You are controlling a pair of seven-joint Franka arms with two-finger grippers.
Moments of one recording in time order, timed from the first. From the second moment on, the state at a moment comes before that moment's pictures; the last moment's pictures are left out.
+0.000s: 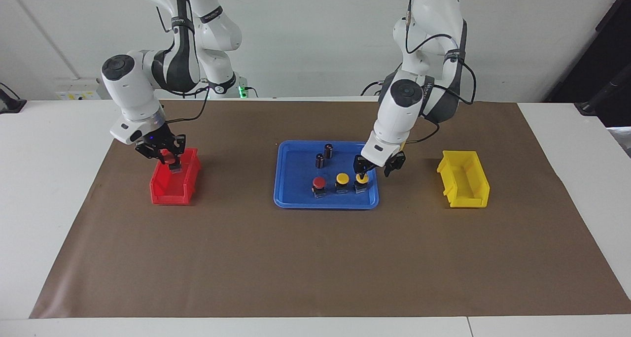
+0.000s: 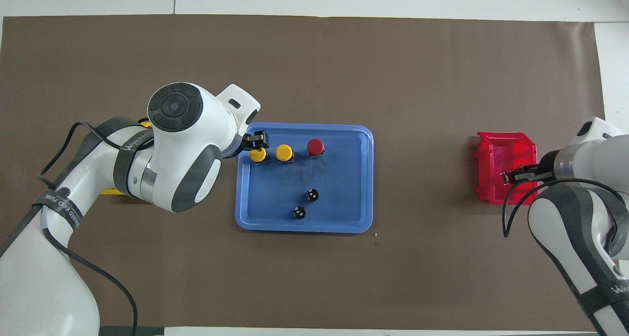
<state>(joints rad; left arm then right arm) -0.53 0.22 0.00 -1.92 -0.05 2.17 -0.53 -0.22 -0.11 0.10 -2.37 0.00 2.30 -0.30</state>
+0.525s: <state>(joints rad) -0.57 0.24 0.00 -1.94 -0.05 2.22 -0.59 -0.22 -0.11 0.10 -2.45 0.03 2.38 -0.31</state>
